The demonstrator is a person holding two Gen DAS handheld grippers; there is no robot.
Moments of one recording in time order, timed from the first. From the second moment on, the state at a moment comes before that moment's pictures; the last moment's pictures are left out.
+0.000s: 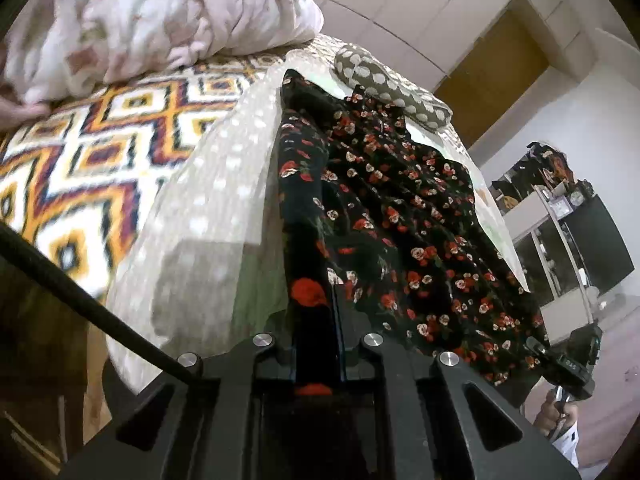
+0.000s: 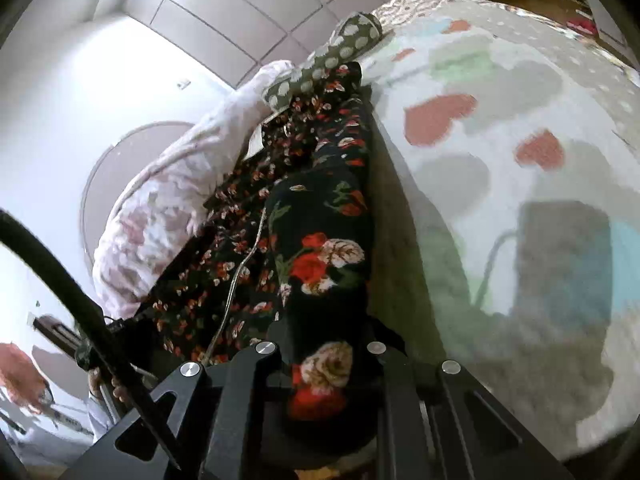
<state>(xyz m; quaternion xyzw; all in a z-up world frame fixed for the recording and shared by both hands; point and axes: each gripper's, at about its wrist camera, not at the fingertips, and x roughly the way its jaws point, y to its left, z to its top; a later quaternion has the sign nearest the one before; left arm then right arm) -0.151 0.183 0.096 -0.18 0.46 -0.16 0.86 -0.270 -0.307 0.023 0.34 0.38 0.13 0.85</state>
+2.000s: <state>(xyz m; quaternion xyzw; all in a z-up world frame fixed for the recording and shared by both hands) -0.168 0.167 0.003 -0.20 0.55 -0.15 0.80 -0.164 -0.316 0.086 0.33 0.35 0.15 0.86</state>
